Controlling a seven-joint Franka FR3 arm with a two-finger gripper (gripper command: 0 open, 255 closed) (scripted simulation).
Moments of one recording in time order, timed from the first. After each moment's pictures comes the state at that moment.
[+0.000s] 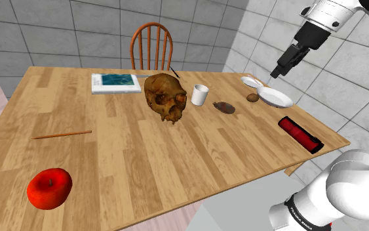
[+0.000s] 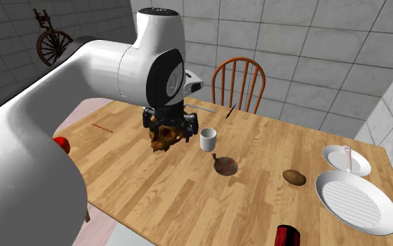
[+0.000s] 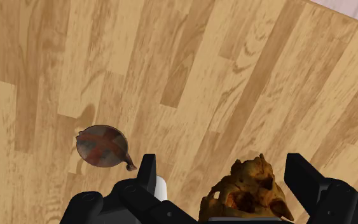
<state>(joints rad) 0.01 -0.79 -0.07 -2.27 0.02 1.65 -0.11</state>
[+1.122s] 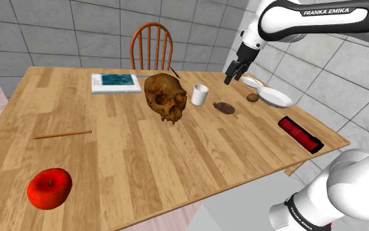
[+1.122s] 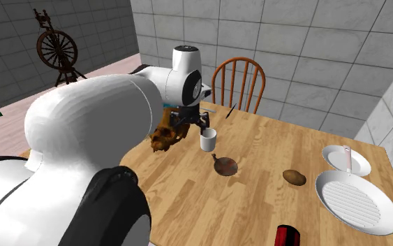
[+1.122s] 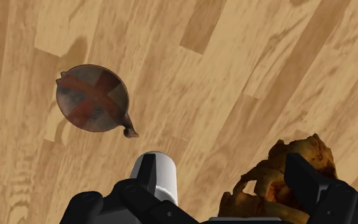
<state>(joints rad) 0.04 -0.26 -0.09 -2.14 0.00 1.98 -0.19</state>
